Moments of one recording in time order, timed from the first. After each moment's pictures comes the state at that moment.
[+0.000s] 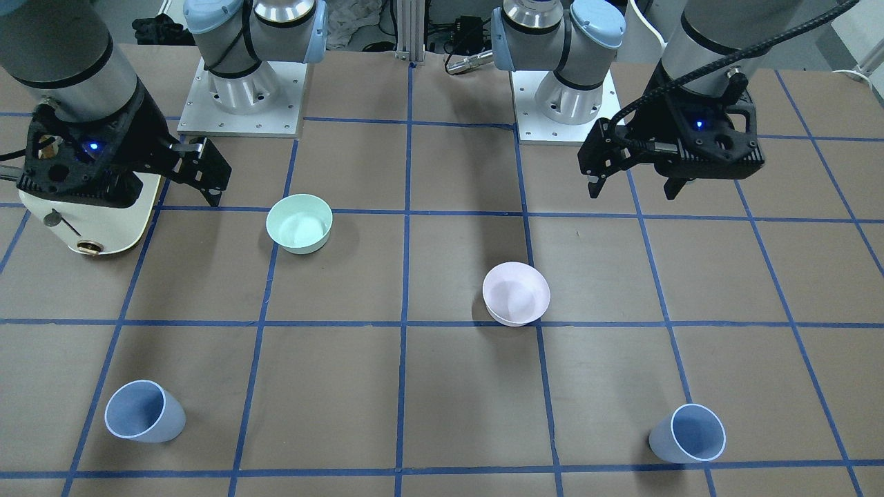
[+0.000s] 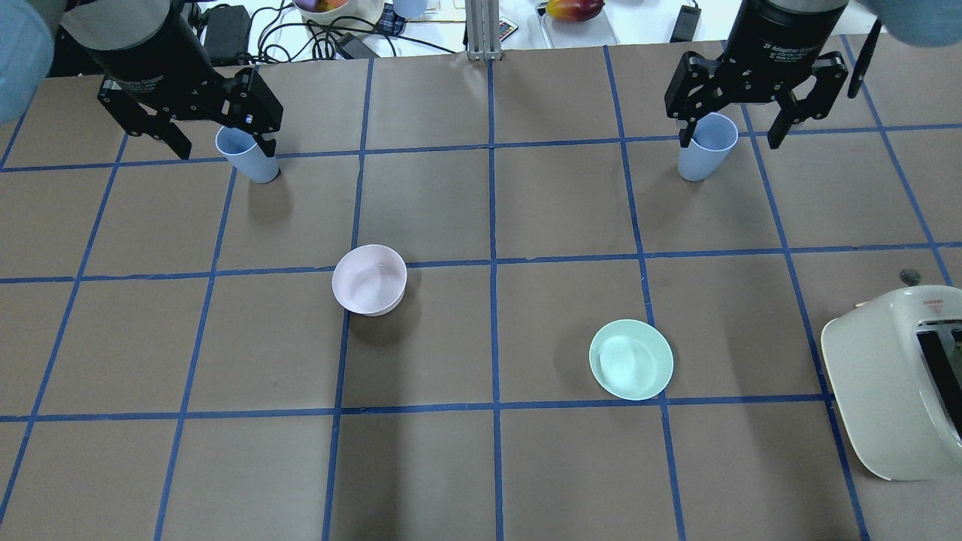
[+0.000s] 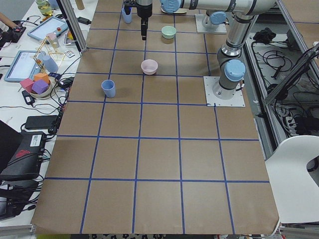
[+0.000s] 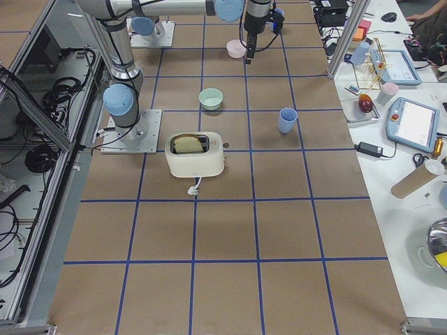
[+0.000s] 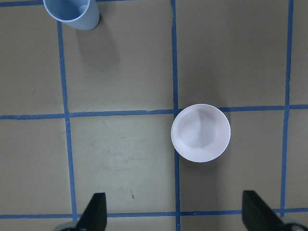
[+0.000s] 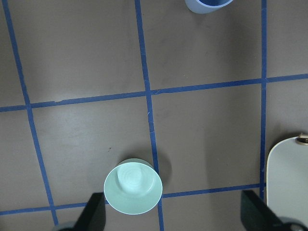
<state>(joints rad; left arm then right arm) -1.52 -1.62 -1.47 -1.59 1.59 0.06 1.54 -1.45 1.41 -1.45 -1.59 0.06</state>
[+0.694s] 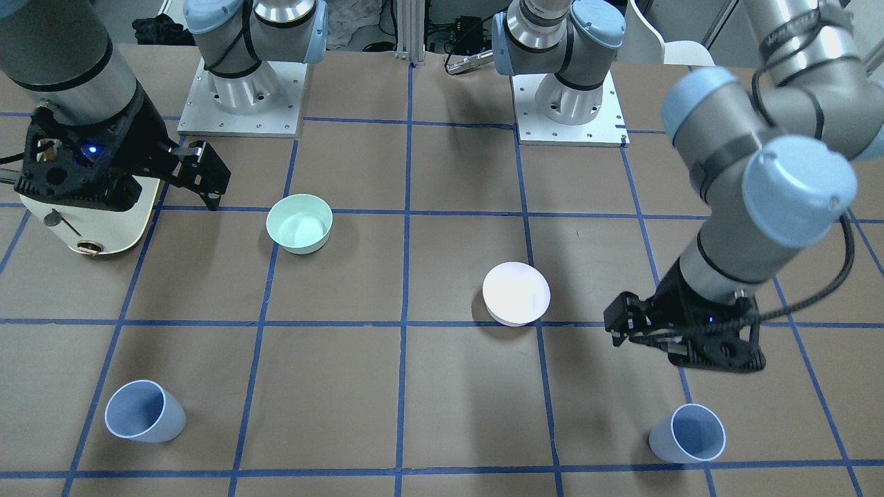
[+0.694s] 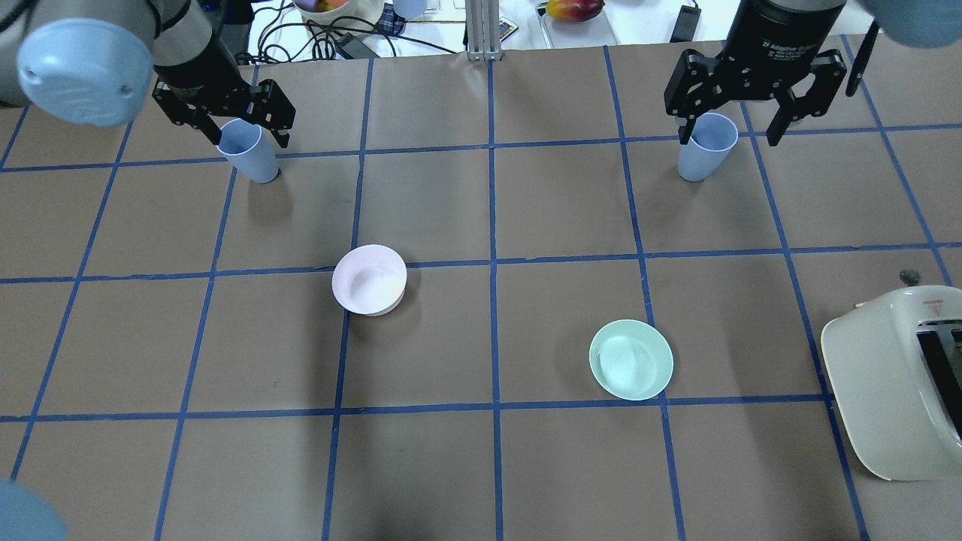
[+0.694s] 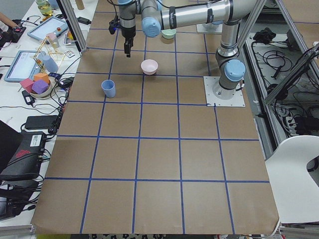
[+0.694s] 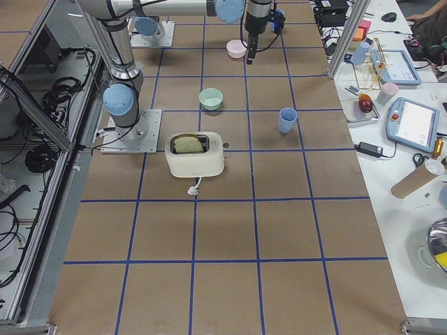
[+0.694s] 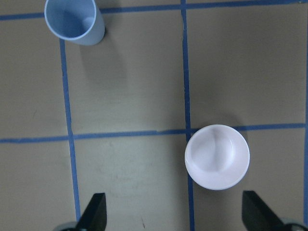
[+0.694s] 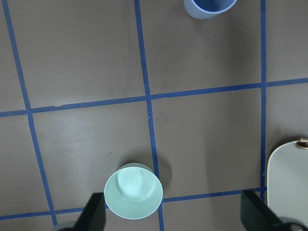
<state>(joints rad) -1.44 -1.98 -1.47 -1.16 1.59 0.26 1.54 -1.45 1.41 -1.47 -1.59 0.07</state>
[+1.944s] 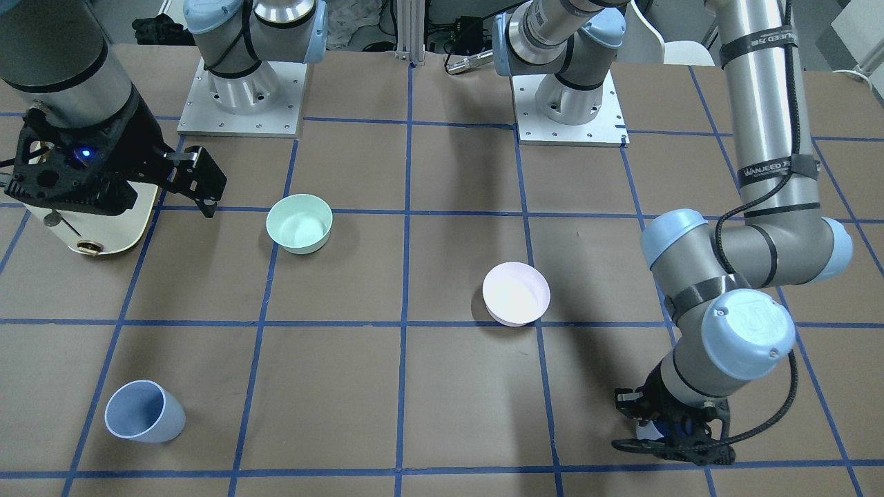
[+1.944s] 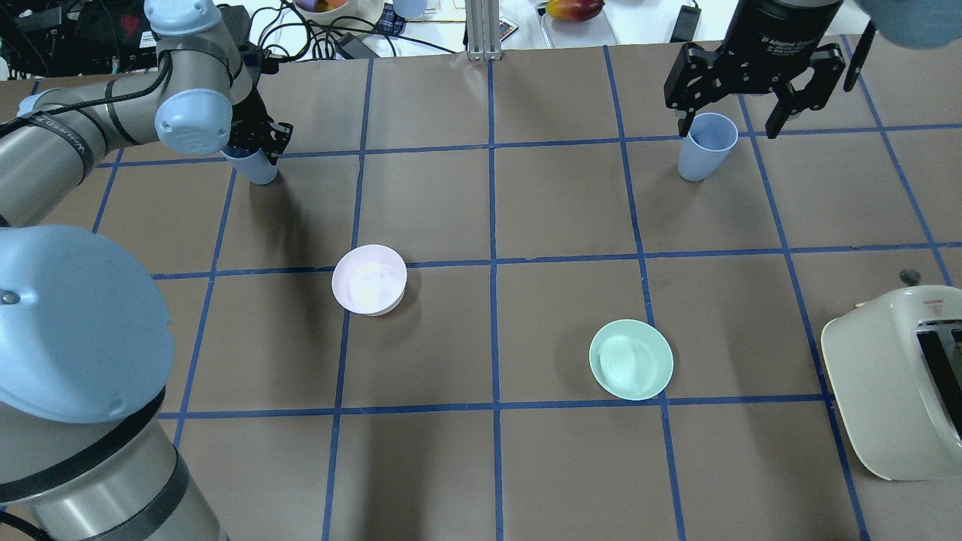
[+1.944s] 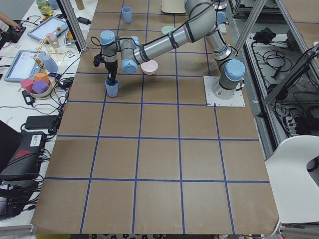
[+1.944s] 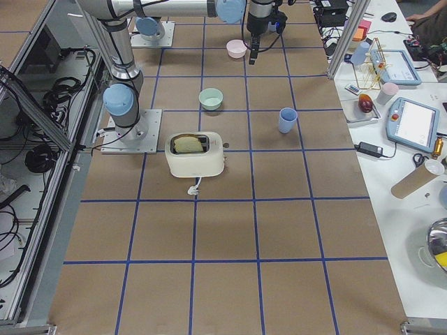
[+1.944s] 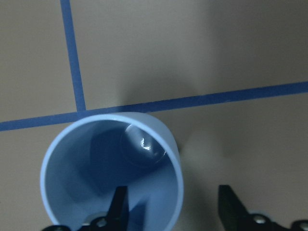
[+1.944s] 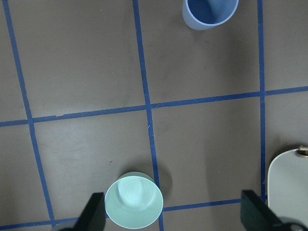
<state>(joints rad) -1.46 -2.19 -1.40 -1.02 1.65 0.23 1.53 -1.45 1.41 -1.50 -1.59 0.07</state>
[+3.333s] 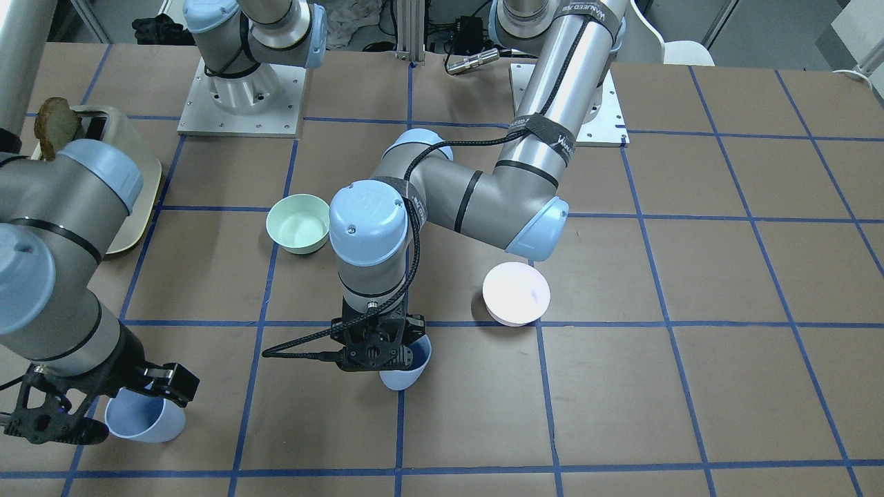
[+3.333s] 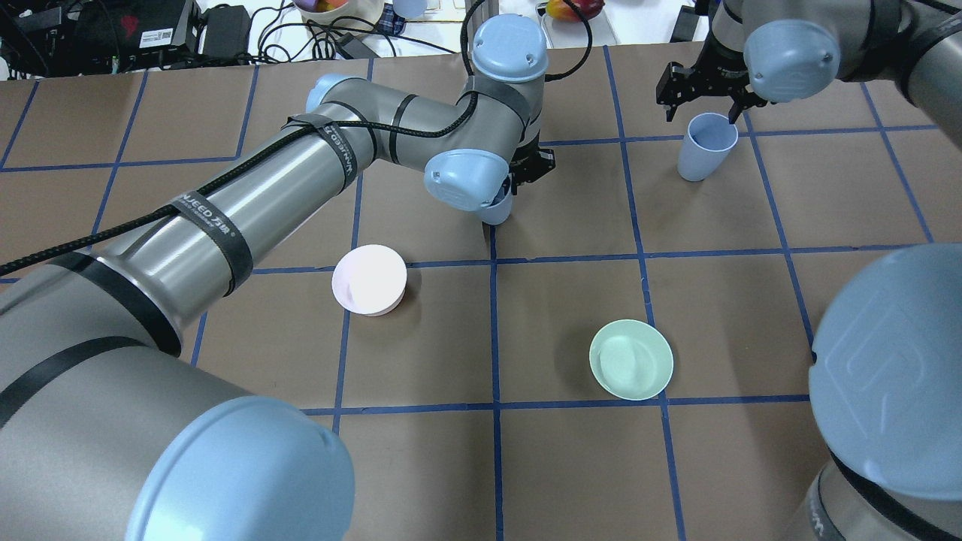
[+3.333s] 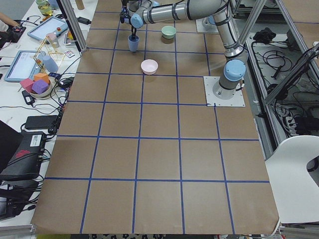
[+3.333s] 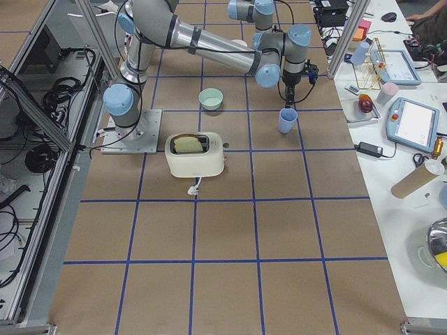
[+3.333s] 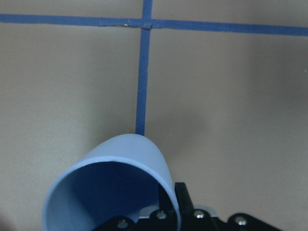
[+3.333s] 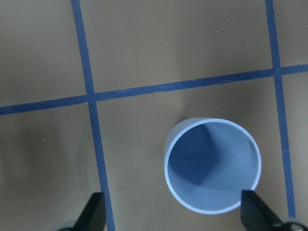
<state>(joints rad) -1.97 -2.21 -1.34 -1.04 1.62 -0.45 1.46 -1.04 1.40 -2.03 -1.59 0.02</state>
